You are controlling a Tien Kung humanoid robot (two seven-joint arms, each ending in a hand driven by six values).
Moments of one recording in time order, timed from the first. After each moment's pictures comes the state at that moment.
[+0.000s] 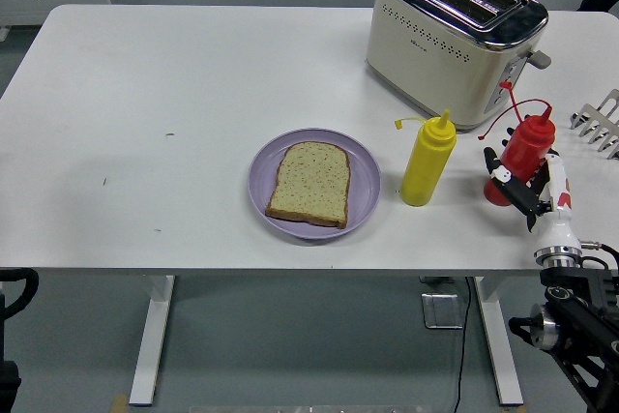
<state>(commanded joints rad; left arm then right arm) -0.05 0.02 -1.84 -1.48 0.66 0.15 -0.17 0.23 -0.22 0.96 1.10 -0.83 -0.50 0.56</state>
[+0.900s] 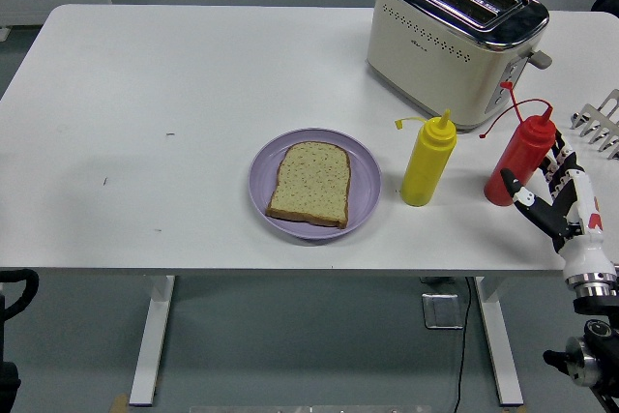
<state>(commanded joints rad) -0.05 0.03 -1.84 -1.48 0.66 0.15 -0.17 0.02 -0.32 1.07 1.35 -0.93 -0.45 0.53</state>
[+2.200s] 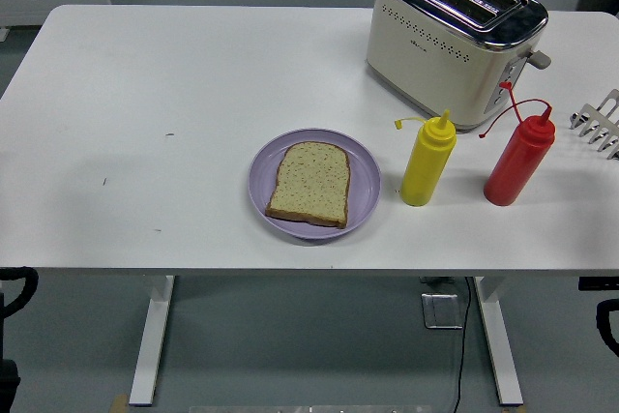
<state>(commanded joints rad) -0.05 0.03 -1.84 -1.48 0.66 0.15 -0.17 -0.01 -0.29 1.42 1.50 -0.29 -0.25 0.48</state>
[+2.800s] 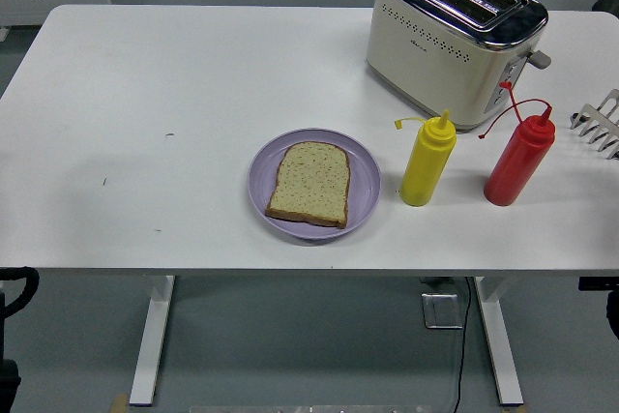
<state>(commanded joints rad) -0.05 0.03 -1.84 -1.48 0.66 0.15 -0.17 0.00 -0.27 1.47 1.44 -0.31 -0.25 0.46</state>
